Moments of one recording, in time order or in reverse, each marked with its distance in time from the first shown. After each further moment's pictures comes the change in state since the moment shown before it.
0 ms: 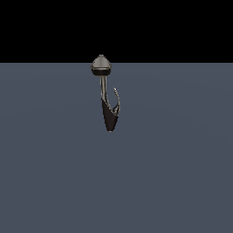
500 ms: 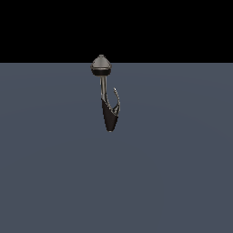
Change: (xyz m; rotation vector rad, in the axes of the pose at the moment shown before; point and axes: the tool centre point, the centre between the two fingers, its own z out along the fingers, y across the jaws) arm 0.003 -0.007 0.000 -0.015 -0.019 -0.026
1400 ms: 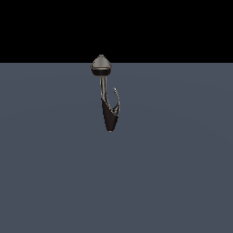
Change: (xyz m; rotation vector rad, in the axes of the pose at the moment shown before) arm 0.033 -0.009 0.008 0.069 -0.038 0.096
